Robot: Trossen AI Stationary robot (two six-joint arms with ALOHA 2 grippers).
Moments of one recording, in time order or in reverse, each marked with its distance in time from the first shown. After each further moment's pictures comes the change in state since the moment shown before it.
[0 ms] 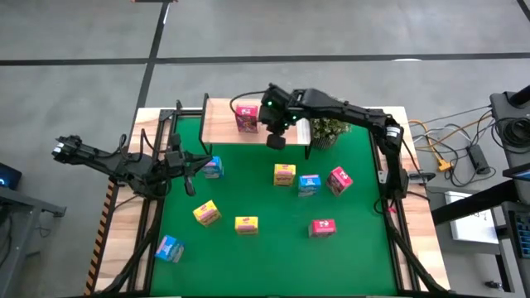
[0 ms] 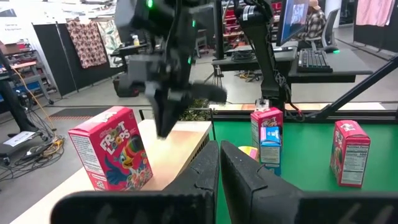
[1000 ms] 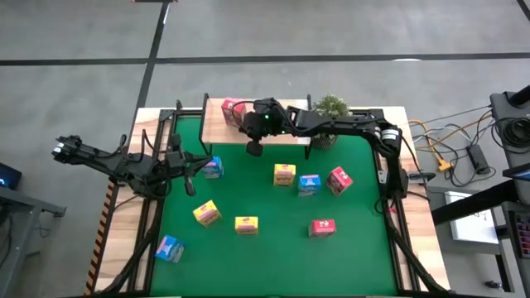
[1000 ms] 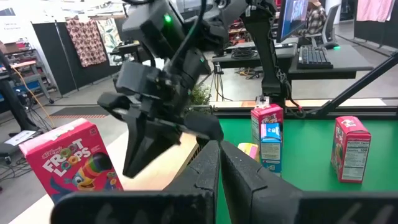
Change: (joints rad) left arm 0.000 0.000 0.000 -0.014 0.000 0.000; right arm 0.048 0.005 -0.285 0.775 -0.009 0.006
